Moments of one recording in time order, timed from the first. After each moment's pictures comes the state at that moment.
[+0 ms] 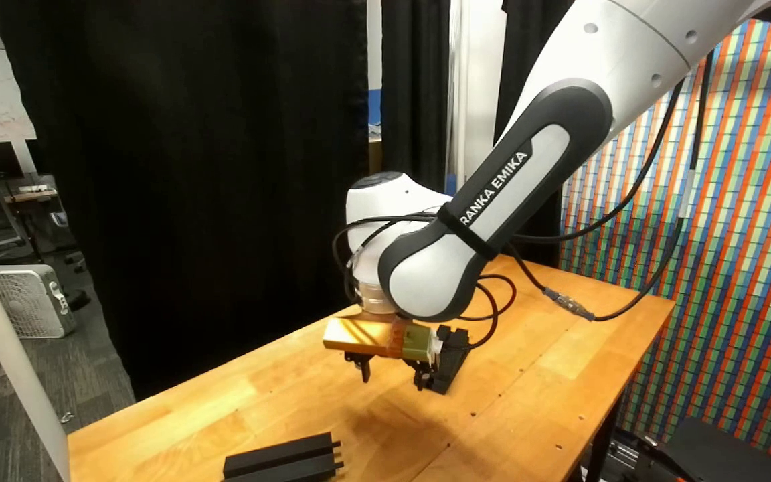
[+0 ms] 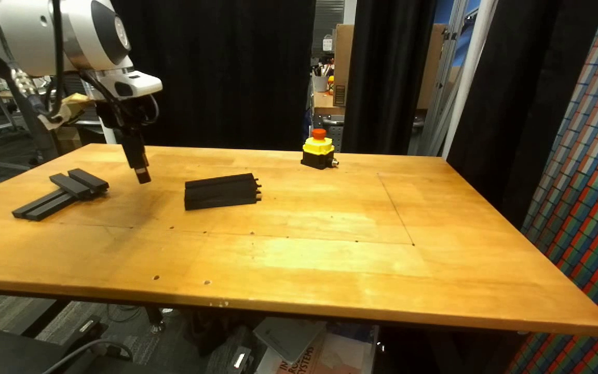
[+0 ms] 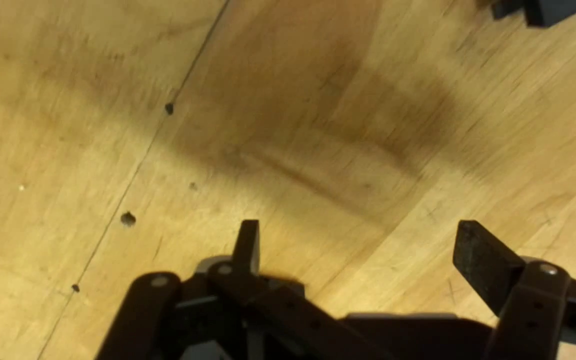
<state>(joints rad) 0.35 0.19 0.13 -2.28 -0.21 2.48 1.46</state>
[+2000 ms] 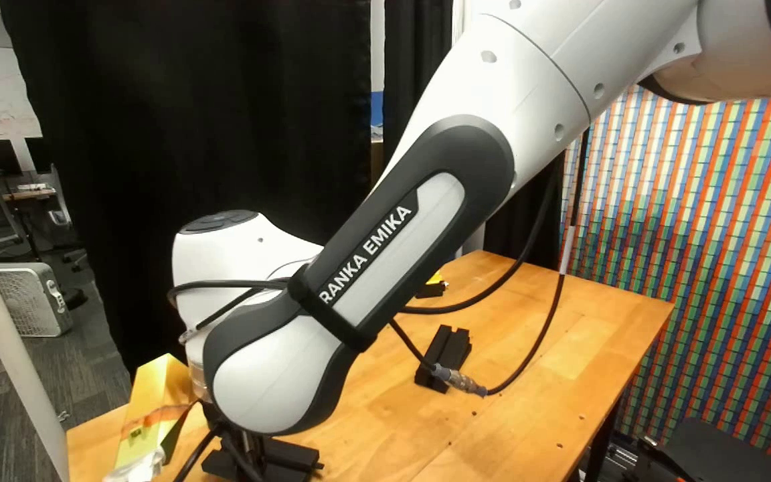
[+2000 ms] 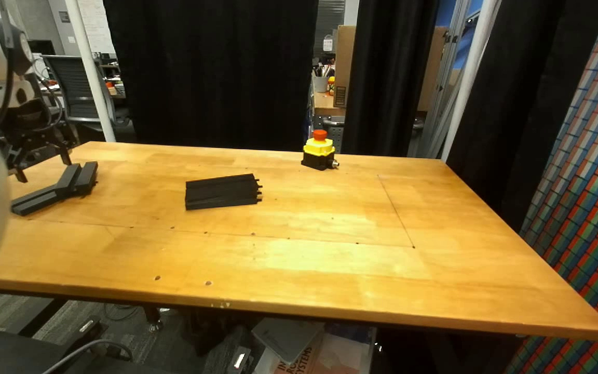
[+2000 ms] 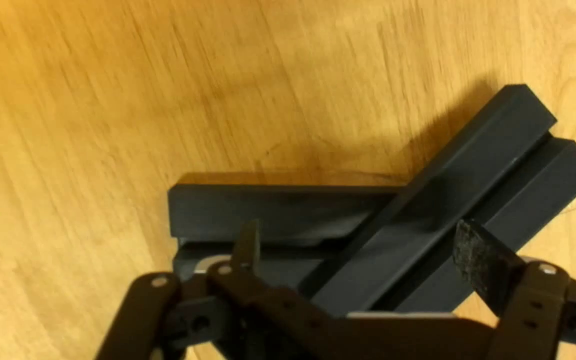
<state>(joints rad) 0.65 0.46 0.16 -1.92 -0.13 2.47 2.58</state>
